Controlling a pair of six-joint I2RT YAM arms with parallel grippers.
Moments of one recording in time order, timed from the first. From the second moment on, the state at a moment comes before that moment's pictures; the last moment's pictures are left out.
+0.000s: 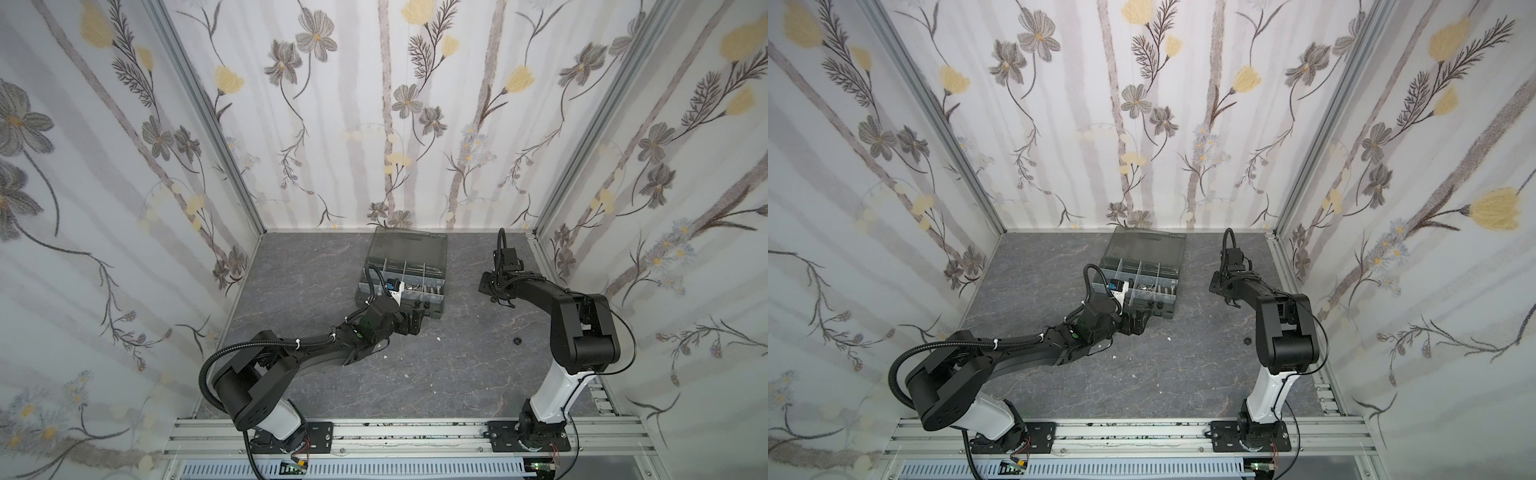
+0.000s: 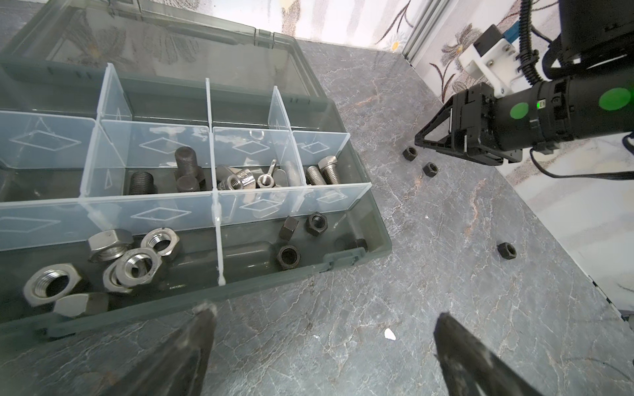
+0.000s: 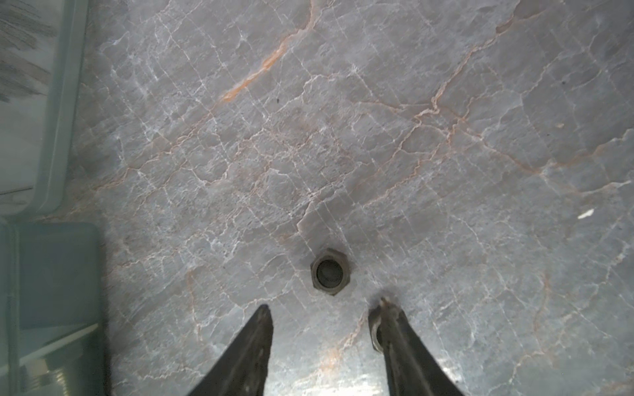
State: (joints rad) left arm -0.83 1.54 0.72 0.34 -0.11 -0.48; right arm 0.09 1.83 1.14 -0.31 0.07 0.39
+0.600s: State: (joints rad) left arm -0.83 1.54 0.70 0.36 -0.11 -0.48; right arm 0.09 1.94 1.23 -0.36 0.09 0.36
